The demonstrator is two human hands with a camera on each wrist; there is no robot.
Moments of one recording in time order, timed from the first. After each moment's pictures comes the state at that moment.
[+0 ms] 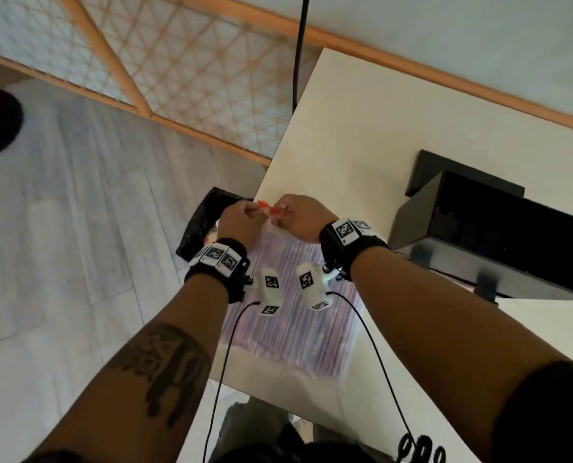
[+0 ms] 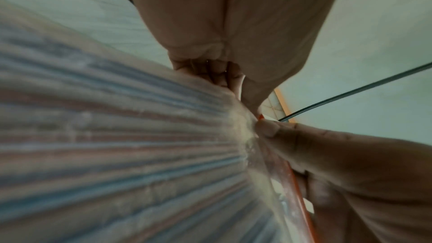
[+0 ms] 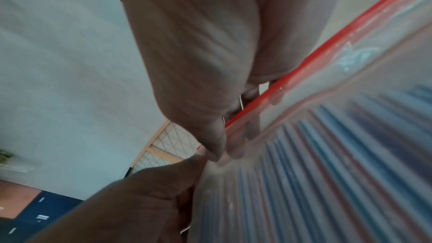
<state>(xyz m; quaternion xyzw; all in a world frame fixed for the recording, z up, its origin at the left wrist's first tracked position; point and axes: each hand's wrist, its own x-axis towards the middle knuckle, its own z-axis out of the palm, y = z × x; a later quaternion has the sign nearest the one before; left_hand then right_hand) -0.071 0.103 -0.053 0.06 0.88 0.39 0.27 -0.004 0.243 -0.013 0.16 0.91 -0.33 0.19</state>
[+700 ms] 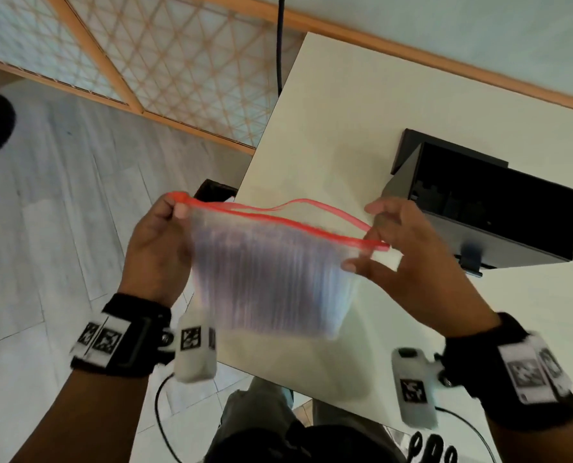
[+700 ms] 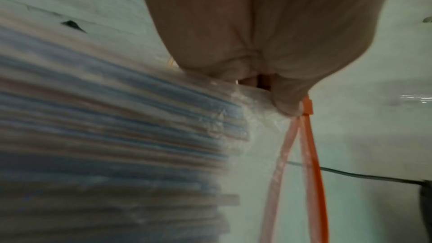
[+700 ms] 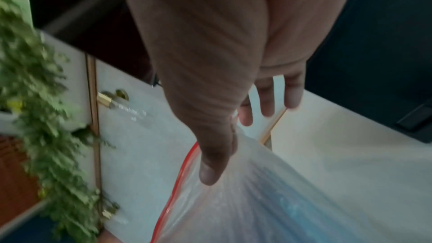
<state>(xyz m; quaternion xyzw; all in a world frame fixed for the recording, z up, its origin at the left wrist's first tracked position) -0.006 -0.002 0.059 0.11 0.57 0.76 0.29 0.200 0.253 0.107 0.20 0.91 -0.36 -0.03</state>
